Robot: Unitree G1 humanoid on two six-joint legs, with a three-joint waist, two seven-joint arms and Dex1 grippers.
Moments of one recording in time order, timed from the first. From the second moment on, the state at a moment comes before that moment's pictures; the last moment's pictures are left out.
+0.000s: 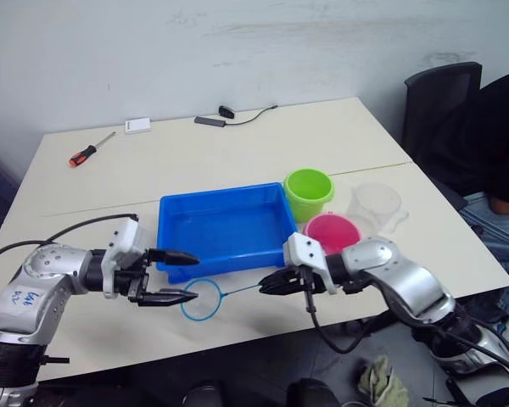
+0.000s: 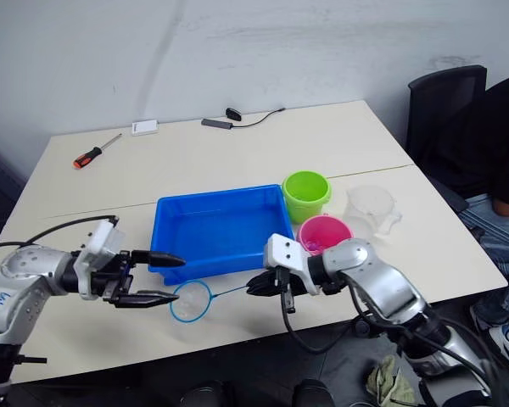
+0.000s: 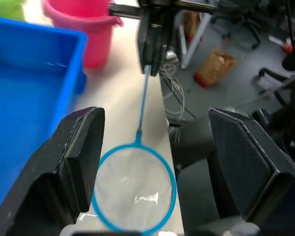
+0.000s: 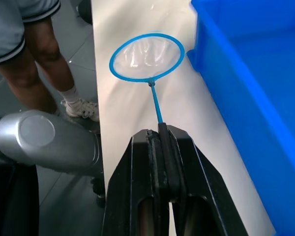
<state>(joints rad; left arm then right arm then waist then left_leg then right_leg) -0.15 0.84 0.09 -0.17 -0.54 0.39 -1.34 -0.50 -0.58 0.46 -0.19 0.29 0.50 1.12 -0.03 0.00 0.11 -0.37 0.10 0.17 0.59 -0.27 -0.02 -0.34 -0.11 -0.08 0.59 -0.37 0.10</state>
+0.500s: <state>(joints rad) -0.16 0.79 -0.01 -0.02 -0.39 0.17 -1.31 -0.55 -0.45 0.52 0.17 0.09 0.26 1.15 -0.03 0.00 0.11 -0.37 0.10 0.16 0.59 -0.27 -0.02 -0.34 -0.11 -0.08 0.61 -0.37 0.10</state>
